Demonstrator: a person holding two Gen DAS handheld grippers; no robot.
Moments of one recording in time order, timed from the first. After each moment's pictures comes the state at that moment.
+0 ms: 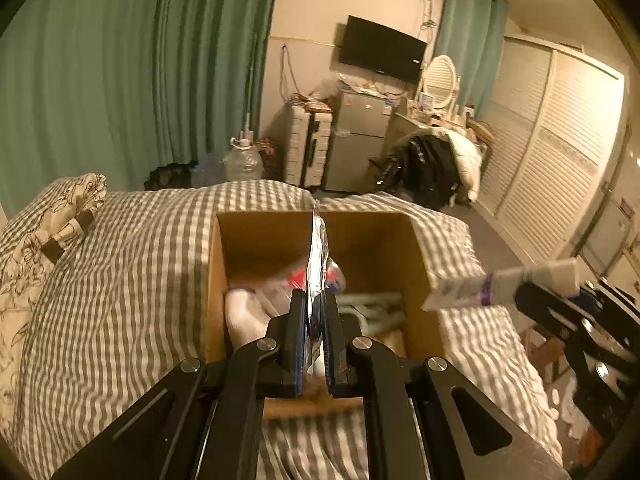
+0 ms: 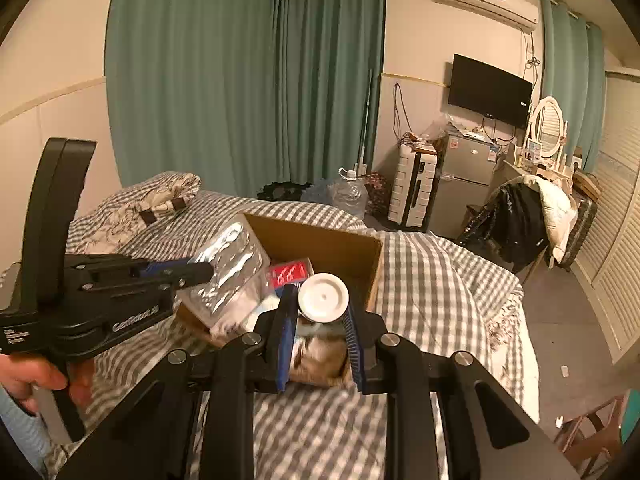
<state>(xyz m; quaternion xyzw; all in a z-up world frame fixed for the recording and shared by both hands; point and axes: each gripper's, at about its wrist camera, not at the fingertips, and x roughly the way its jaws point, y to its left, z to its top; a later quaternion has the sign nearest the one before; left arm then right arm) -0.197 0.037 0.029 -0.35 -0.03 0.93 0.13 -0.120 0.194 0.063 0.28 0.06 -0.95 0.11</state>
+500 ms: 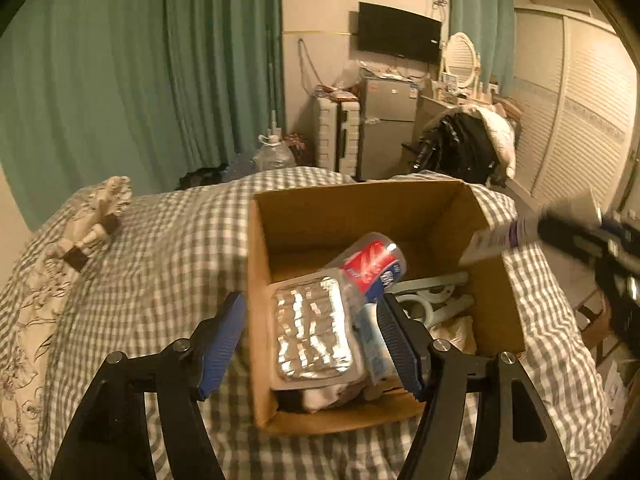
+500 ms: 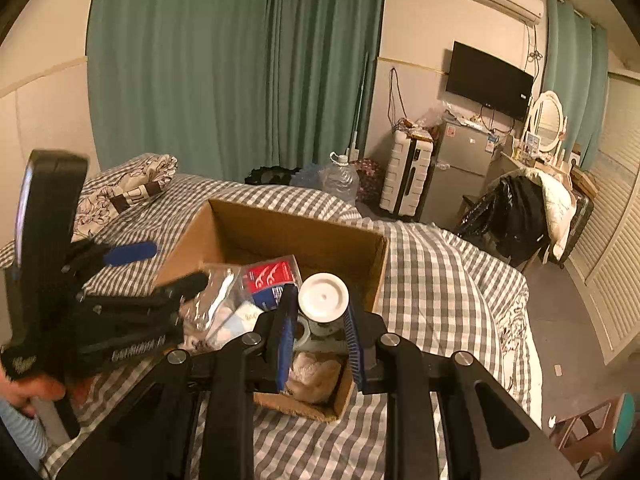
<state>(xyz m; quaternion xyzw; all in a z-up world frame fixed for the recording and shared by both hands) -0.202 0.028 -0.003 -0.35 0.04 0.93 0.08 -0.177 0.178 0.032 0.30 0.08 -0.95 0.09</state>
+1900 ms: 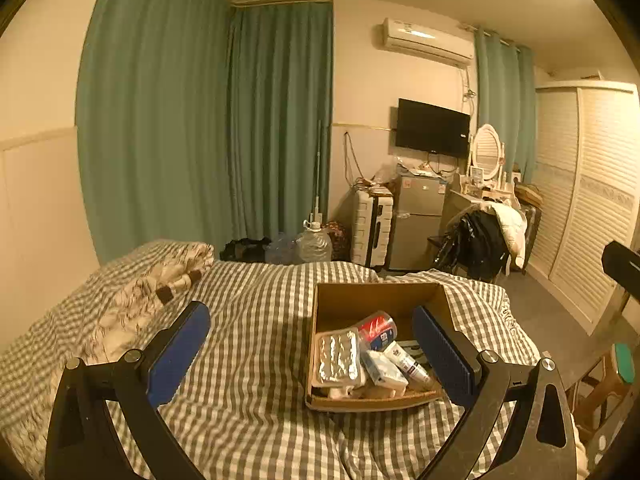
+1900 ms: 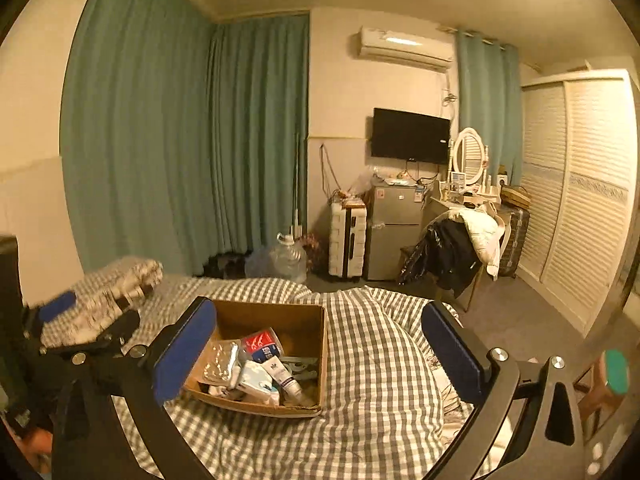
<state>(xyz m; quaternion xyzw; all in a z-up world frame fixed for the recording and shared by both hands) -0.061 -0.010 0.105 -0.20 -0.02 0.98 0.01 -0.014 0.197 0.155 0.16 0.00 -0.99 -0.02</state>
